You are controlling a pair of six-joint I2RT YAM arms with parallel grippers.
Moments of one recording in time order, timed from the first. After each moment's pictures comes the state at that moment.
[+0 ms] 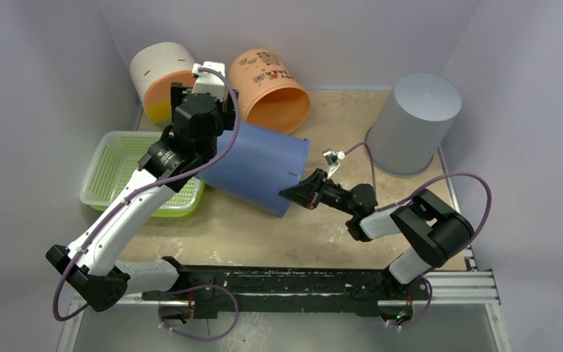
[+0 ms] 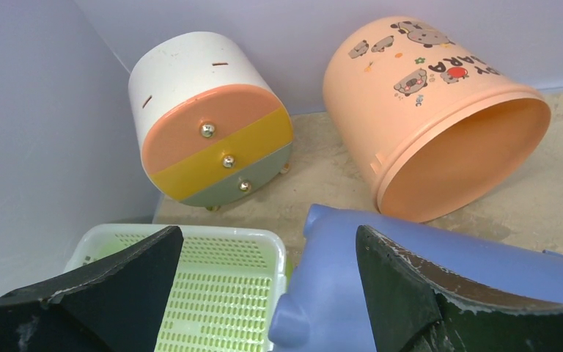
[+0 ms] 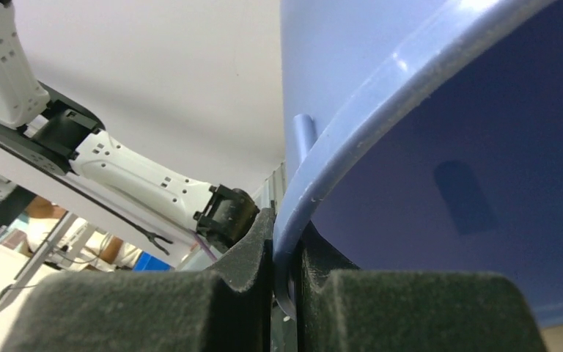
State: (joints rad) left arm -0.64 1.23 1.45 -0.42 -0.76 0.08; right arm 0.66 1.58 0.37 1.49 -0.55 1.01
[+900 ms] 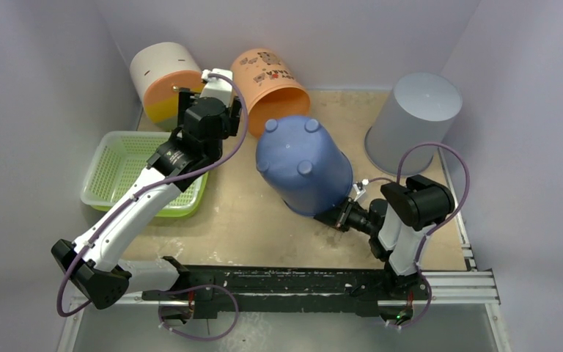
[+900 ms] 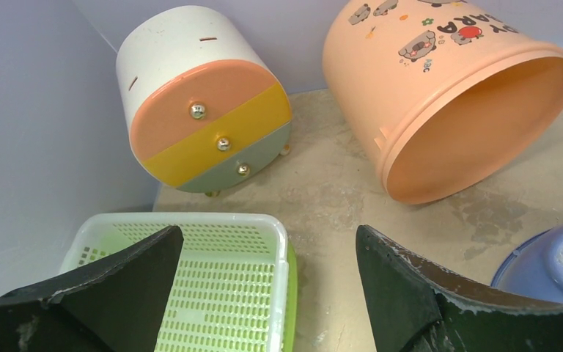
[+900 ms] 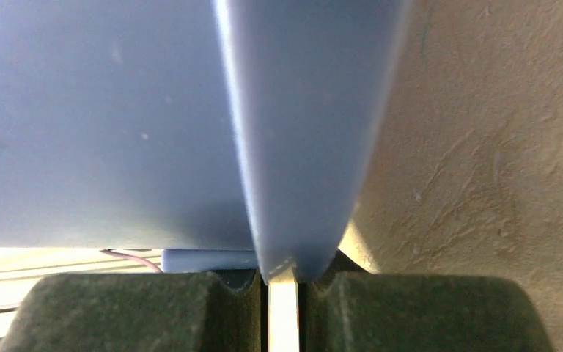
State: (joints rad) left arm -0.64 1.25 1.39 -0.43 -0.76 0.08; right arm 0.30 1.87 0.02 1.51 -0.64 1.02
